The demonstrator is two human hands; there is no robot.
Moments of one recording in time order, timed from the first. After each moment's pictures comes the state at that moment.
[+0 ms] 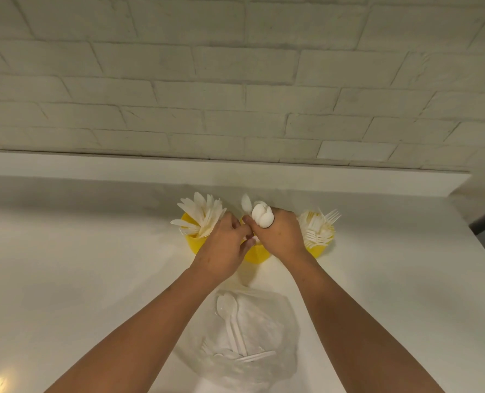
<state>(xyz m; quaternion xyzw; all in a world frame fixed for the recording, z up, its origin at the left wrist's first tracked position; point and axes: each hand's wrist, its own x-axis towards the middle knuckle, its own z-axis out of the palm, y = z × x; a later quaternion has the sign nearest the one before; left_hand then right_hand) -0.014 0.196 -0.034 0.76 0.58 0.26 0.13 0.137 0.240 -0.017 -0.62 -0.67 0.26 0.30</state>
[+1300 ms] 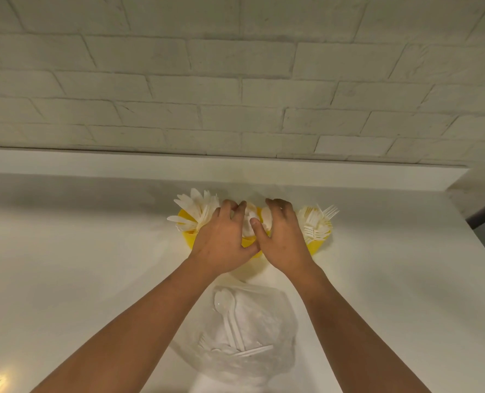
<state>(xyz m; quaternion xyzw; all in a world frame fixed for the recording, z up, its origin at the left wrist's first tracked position) -0.006 0.196 -0.016 0.76 0.63 0.17 0.05 0.153 0.218 -0.032 -0.58 -0.72 0.20 0.32</state>
